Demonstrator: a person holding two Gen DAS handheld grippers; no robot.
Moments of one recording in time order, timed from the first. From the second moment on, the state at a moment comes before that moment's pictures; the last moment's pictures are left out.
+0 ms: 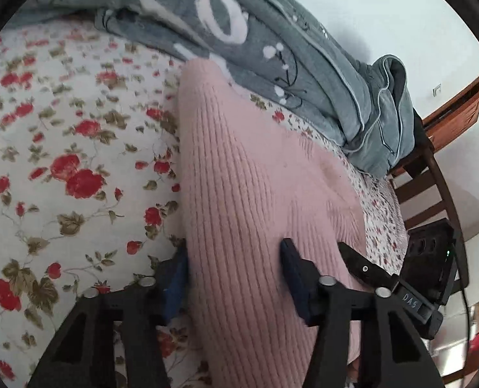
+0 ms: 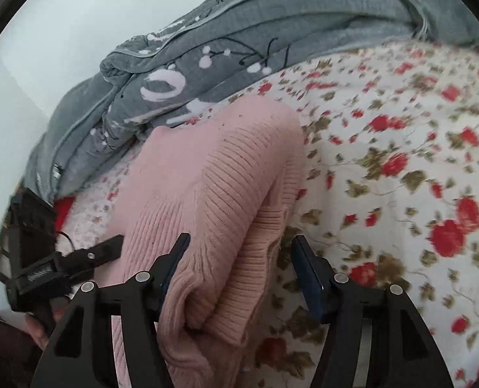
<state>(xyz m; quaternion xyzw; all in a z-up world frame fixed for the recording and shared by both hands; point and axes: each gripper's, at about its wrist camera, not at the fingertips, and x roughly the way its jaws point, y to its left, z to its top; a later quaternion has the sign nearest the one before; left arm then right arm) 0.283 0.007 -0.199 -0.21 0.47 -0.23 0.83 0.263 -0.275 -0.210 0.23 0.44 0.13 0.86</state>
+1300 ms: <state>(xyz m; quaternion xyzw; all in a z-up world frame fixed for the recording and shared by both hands) 0.169 0.040 -0.144 -0.02 0.38 -0.18 0.90 0.152 -0.163 -0.167 0.06 0.39 0.15 0.91</state>
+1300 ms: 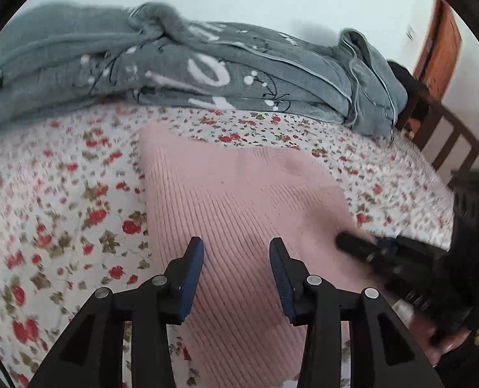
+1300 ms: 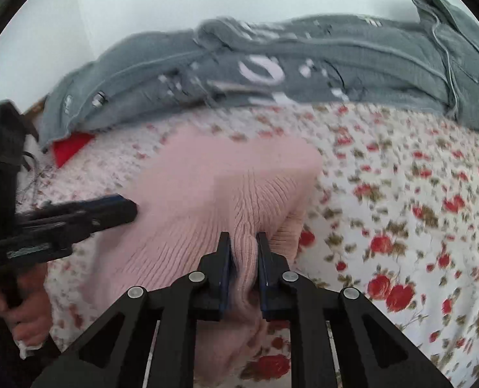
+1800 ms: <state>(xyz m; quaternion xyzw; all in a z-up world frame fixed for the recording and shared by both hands) 0.199 0.061 -0.137 -0.06 0.39 -0.17 0.90 0.166 -0.182 -0.145 0.08 0.36 0.13 0.92</state>
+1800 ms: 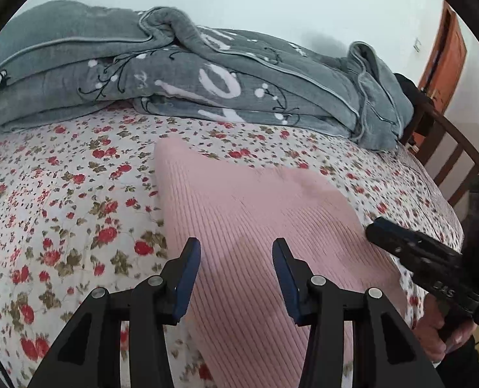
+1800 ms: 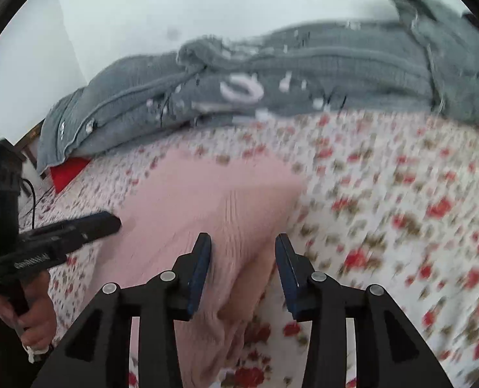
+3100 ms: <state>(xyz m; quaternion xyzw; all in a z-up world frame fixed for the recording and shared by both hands) 0.235 0.049 -0.176 0.00 0.38 -0.12 0.92 0.213 -0.169 -0.187 0.06 0.37 0.13 0.92</state>
